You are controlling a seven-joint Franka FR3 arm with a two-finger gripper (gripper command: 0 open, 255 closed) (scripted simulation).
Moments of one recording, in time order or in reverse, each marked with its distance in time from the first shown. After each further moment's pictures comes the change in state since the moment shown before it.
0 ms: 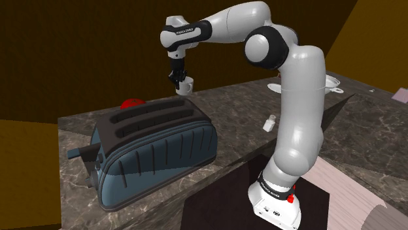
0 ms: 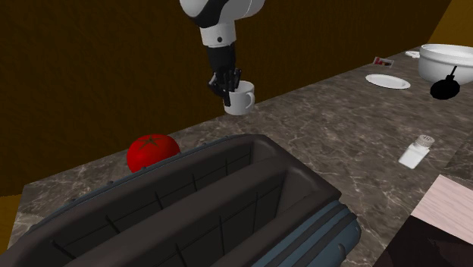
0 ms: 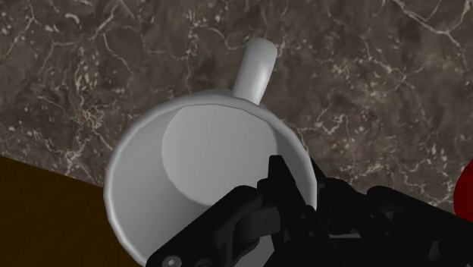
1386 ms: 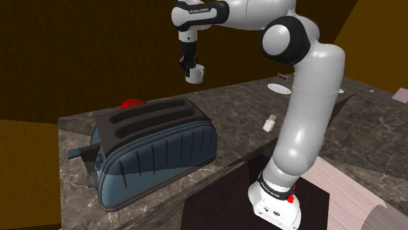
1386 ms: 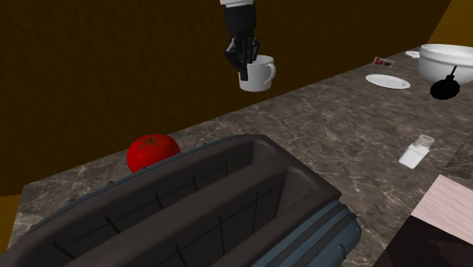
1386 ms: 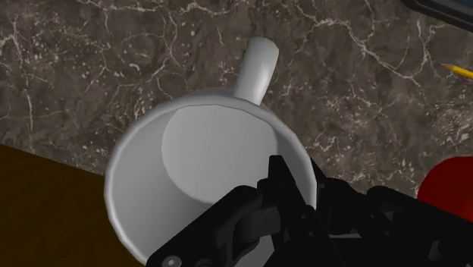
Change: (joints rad) arm -0.030 -0.158 -0.020 -0.015 -0.008 -0.140 -0.056
